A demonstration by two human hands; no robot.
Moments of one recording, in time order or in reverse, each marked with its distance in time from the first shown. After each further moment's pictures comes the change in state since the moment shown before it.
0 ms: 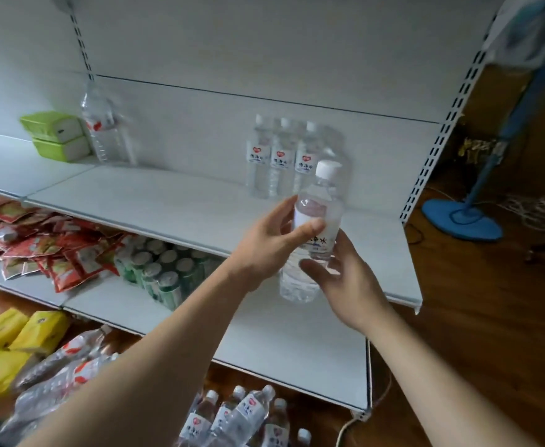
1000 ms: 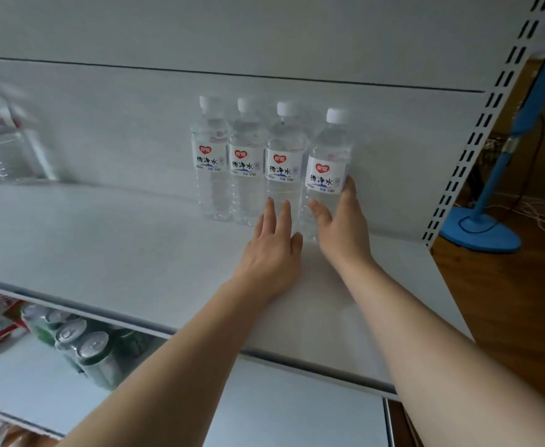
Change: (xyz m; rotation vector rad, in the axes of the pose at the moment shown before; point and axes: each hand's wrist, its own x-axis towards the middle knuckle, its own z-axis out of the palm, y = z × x) left_hand 0.189 -0.149 0.027 0.837 0.074 -0.048; right_hand 0.235 0.143 -0.002 -0.186 0.421 0.054
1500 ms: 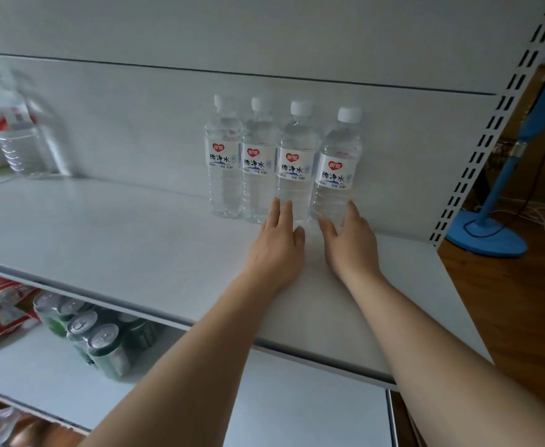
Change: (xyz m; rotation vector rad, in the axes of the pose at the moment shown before) left_hand 0.000 -0.002 -0.005 -0.078 0.062 -0.029; right_hand -0.020 0.010 0.003 -0.210 -0.087 0.119
